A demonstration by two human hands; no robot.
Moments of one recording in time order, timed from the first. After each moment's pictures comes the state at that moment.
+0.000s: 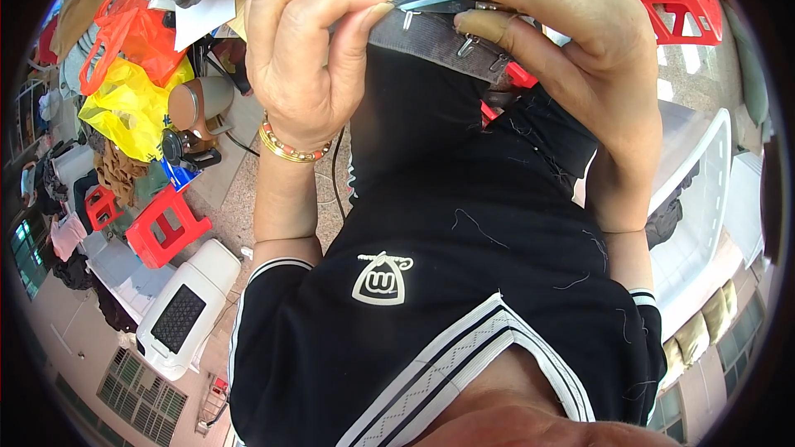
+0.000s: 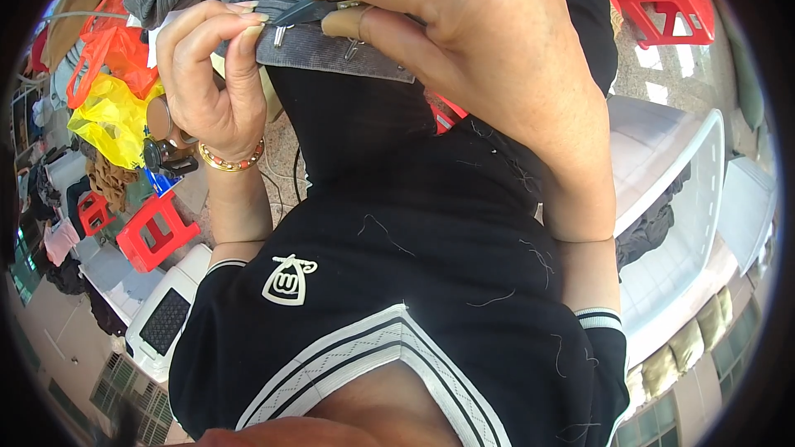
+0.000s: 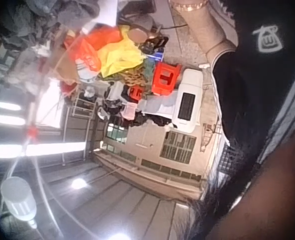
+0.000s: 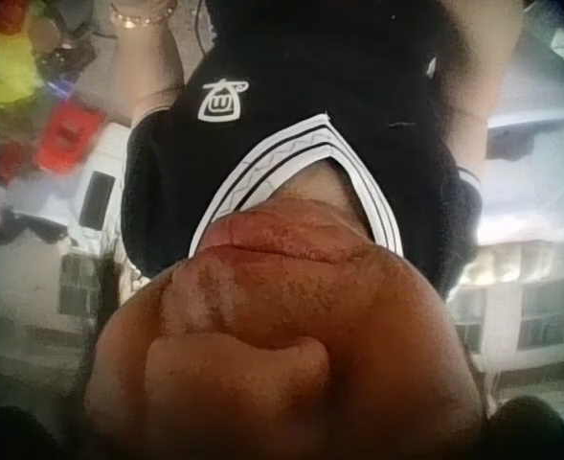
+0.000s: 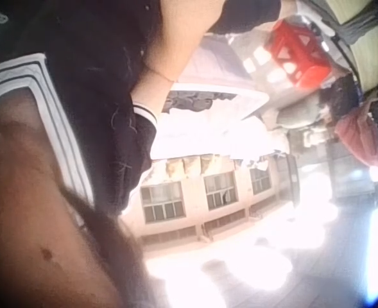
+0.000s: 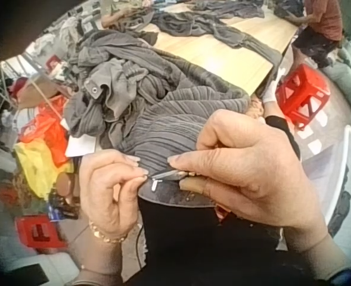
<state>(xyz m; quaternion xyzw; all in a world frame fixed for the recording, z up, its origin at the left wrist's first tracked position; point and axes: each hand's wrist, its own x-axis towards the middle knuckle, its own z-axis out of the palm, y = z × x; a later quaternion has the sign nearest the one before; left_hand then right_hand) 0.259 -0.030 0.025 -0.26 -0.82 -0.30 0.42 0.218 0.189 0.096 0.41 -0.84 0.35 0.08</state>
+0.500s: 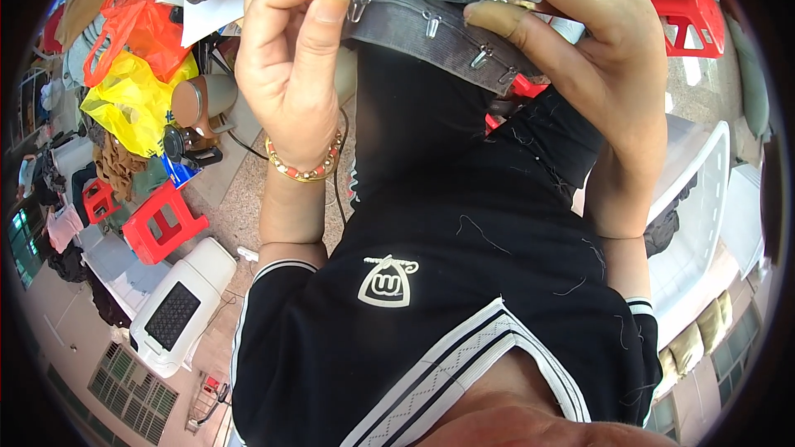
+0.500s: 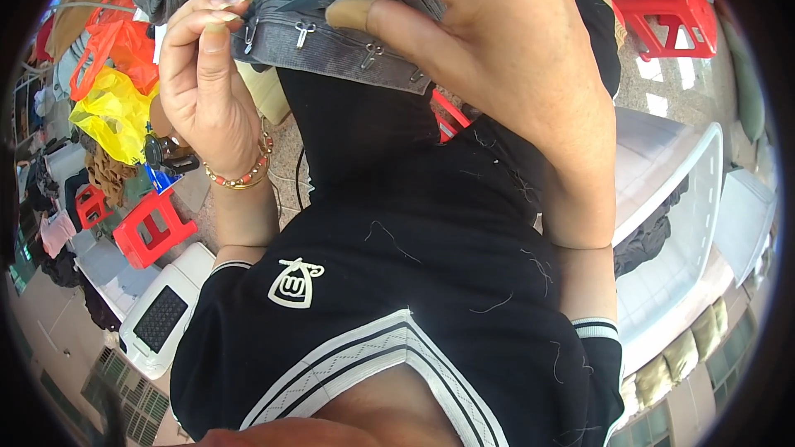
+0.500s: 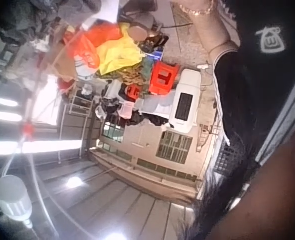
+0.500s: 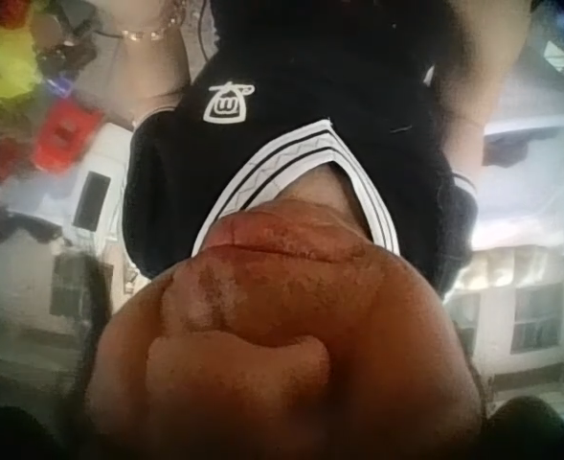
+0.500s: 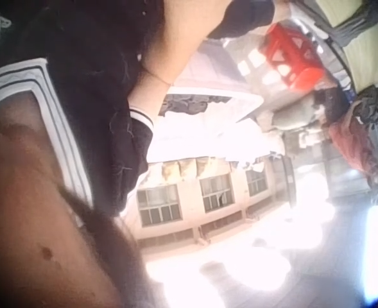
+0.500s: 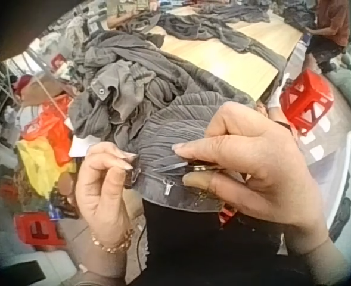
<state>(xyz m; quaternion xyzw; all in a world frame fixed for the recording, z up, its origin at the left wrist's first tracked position) 0.265 -0.031 0.015 -0.14 -0.70 -0.63 0.32 0.210 0.185 0.099 0.39 -0.84 0.37 0.09</state>
